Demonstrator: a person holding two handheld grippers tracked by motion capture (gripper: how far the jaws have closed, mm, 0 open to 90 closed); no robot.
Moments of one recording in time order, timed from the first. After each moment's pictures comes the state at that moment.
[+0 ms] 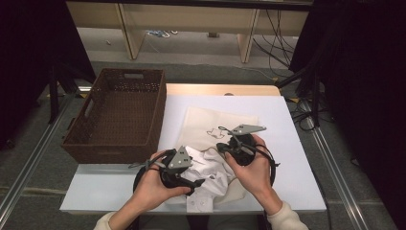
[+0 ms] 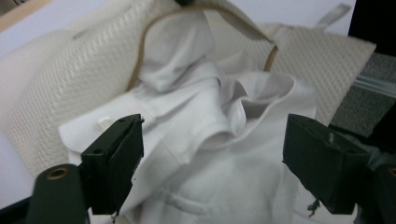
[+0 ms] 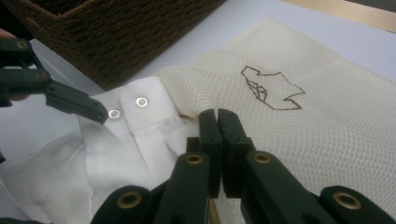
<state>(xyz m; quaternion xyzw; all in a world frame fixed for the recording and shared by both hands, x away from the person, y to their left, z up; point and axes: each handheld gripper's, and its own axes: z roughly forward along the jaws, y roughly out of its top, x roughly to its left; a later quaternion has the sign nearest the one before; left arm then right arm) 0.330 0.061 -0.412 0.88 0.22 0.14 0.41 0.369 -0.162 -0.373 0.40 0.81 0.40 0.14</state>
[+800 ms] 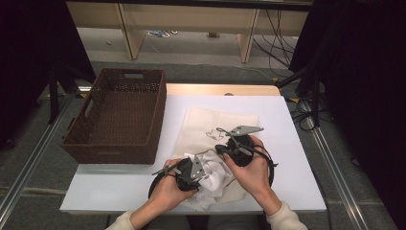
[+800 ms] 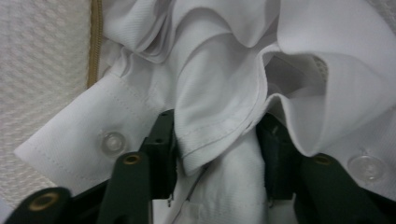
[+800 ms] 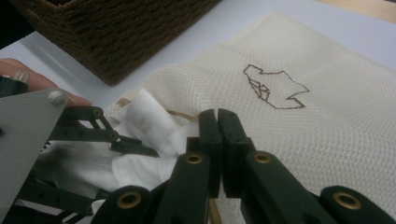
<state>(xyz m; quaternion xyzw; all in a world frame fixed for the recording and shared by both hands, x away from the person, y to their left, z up) 0.340 0.030 -0.457 0.91 0.21 0.17 0.31 0.368 -0.159 -0.376 0.40 0.82 0.38 0.14</state>
